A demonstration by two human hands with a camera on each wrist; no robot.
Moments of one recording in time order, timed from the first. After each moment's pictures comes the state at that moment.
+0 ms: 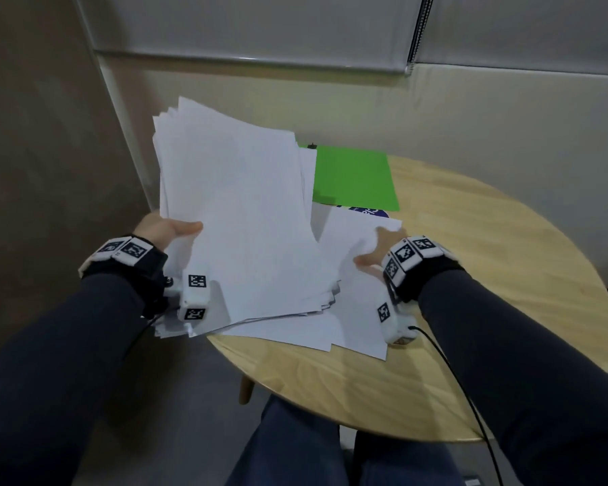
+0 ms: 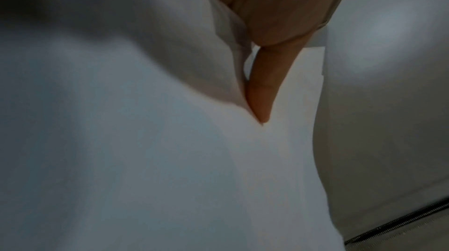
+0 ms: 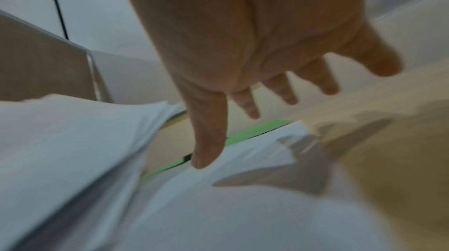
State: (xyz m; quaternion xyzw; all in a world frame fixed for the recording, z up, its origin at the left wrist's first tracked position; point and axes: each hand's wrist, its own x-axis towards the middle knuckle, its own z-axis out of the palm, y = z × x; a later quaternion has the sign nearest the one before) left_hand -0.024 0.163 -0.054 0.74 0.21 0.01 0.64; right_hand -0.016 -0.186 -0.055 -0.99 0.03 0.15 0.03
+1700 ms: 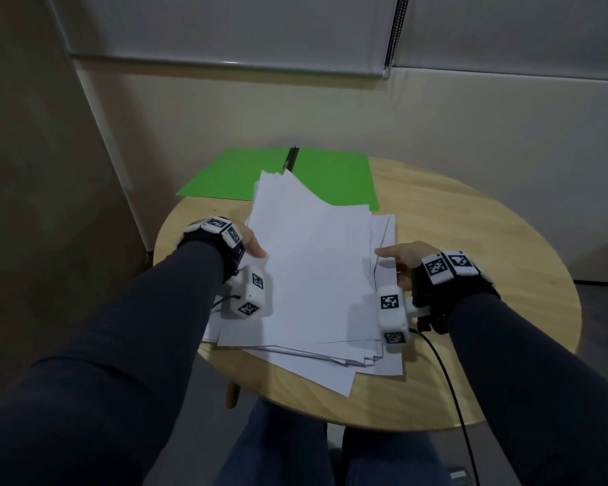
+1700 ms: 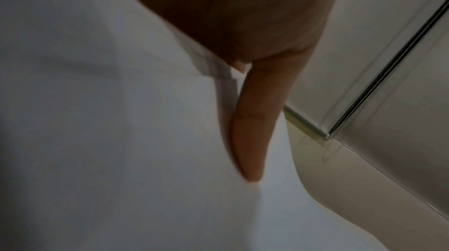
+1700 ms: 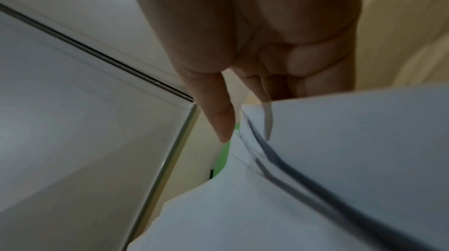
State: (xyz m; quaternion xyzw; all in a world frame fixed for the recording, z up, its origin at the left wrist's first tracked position) left_hand 0.009 0.043 -0.047 0.93 0.15 -0.23 0.25; right_hand -0.031 -0.245 -0.064 -0.82 0.21 0.17 0.51
